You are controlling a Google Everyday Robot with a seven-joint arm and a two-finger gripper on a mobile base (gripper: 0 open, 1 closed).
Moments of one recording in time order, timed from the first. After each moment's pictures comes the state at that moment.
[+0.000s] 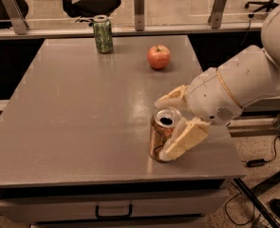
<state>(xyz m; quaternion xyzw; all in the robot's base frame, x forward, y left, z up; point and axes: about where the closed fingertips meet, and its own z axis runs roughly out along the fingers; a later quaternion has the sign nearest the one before) 0.410 -0.056 0.887 -0.67 0.65 0.24 0.28</state>
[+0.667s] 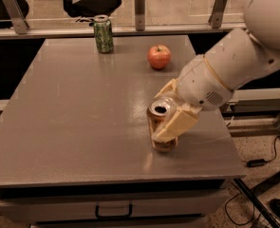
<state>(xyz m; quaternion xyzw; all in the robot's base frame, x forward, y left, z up) 0.425 -0.045 0.897 -0.67 0.66 0.22 0.25</state>
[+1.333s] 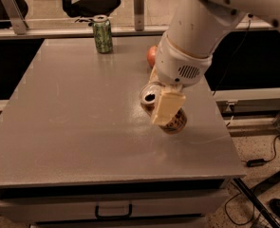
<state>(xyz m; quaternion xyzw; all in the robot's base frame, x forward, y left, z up) 0.445 -0.038 0.917 -0.73 0.66 0.08 0.13</state>
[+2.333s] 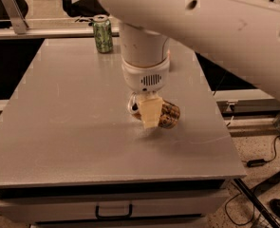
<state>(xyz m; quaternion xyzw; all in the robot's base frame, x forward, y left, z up) 0.464 -0.021 0.885 -0.79 0.62 -0.04 0.01</state>
